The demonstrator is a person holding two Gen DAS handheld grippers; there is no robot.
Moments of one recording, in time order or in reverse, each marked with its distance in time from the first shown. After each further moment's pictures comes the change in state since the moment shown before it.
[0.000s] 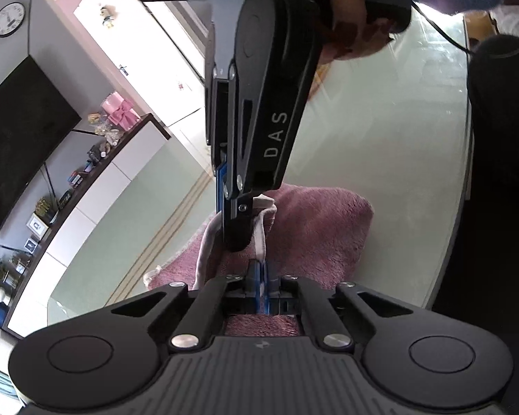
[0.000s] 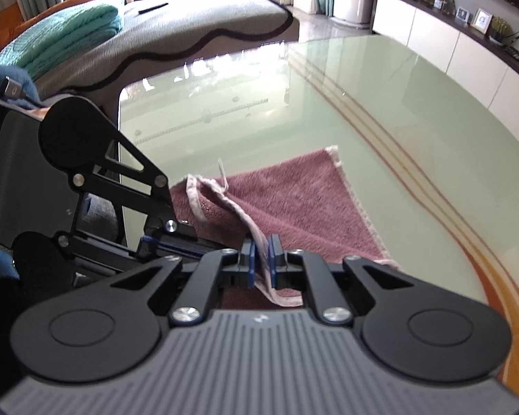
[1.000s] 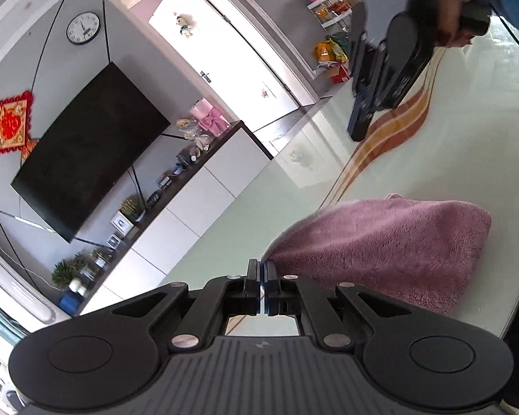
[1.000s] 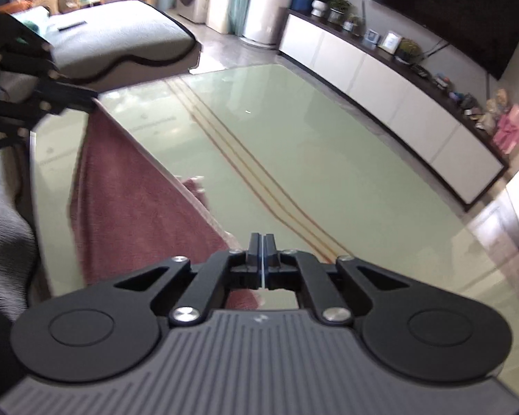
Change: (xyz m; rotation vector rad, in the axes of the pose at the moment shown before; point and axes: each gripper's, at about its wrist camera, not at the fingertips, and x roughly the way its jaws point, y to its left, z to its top) left arm -0.057 0.097 0.012 -0.035 -0.009 0.219; right arm -0.058 -0.038 0.002 0.026 -0.053 -0.314
